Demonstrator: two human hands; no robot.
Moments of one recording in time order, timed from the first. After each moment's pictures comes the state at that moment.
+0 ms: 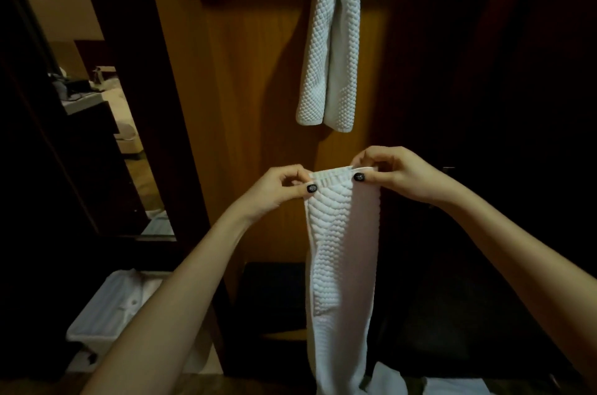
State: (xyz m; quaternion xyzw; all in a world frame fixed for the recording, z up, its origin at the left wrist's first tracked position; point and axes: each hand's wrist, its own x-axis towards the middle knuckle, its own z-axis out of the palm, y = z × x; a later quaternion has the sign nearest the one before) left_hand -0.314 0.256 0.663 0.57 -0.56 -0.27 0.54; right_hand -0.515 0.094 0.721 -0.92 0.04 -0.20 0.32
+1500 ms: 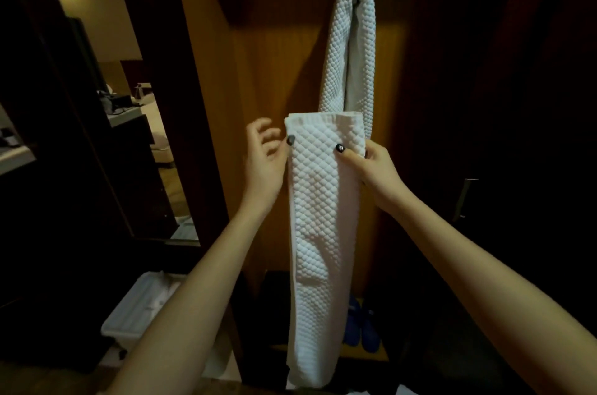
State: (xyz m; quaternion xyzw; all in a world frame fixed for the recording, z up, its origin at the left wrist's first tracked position) left_hand -0.320 0.259 0.695 0.61 -0.37 0.08 0.70; right_hand -0.443 0.110 0.696 -0.71 0.07 -0.36 0.60
